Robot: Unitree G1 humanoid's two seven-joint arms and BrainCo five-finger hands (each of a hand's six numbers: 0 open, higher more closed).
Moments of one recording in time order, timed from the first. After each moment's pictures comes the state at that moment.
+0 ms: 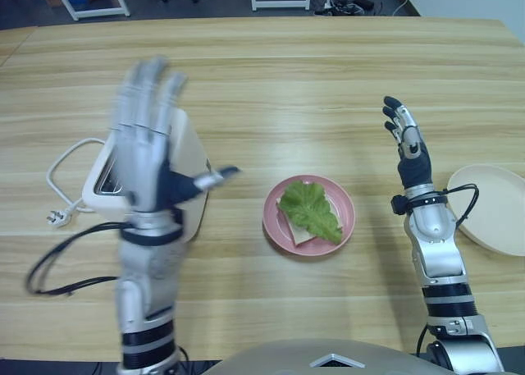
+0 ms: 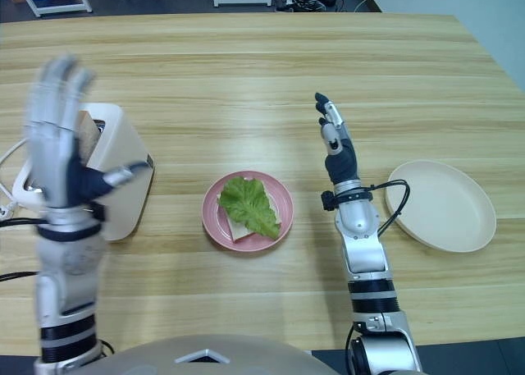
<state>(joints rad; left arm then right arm) 0.09 0.25 0.32 -0.50 1.06 -0.16 0.26 -0.15 -0.26 0.03 0.01 -0.02 -0.18 0.03</state>
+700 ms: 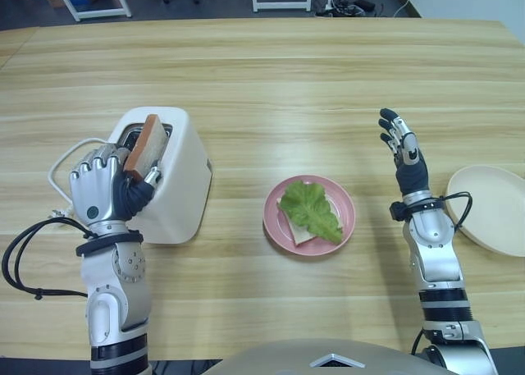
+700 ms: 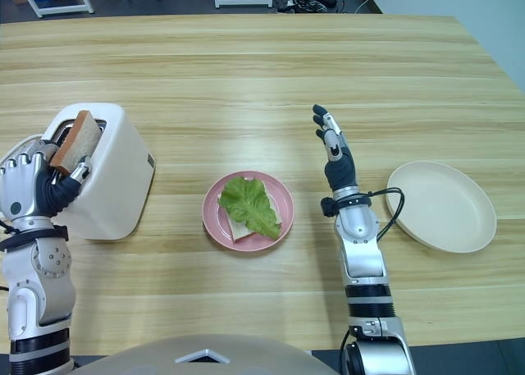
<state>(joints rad) 0.18 0.32 0.26 -0.39 1.00 0.13 0.11 -0.12 -0.24 0.00 0.00 -0.03 -0.17 0.07</state>
